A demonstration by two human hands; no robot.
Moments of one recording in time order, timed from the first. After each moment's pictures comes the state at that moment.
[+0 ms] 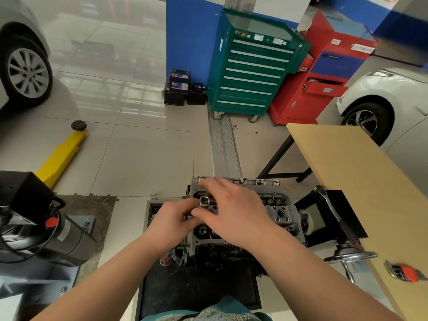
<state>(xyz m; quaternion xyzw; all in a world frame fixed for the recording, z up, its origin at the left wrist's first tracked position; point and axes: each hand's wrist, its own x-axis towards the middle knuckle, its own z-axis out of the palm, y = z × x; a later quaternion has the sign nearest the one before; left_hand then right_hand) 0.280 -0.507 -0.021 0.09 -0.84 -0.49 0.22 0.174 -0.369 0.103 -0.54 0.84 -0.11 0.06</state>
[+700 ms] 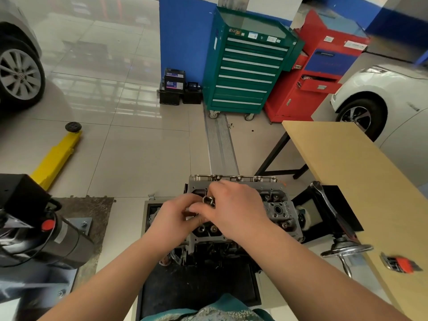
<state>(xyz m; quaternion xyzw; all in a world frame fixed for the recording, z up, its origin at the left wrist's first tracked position) 0.281 -0.499 -0.011 0.09 -0.81 -0.54 0.21 0.175 -0.372 0.099 -0.48 0.87 -0.04 0.02</state>
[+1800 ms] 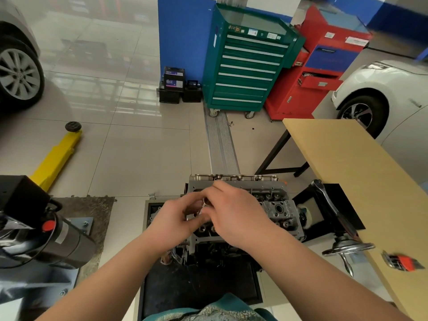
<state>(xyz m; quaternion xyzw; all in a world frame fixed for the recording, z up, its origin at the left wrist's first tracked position) 0.280 -0.502 -0.010 0.08 -0.81 -0.55 0.18 0.178 -0.364 0.100 -0.54 0.84 -0.08 0.08</state>
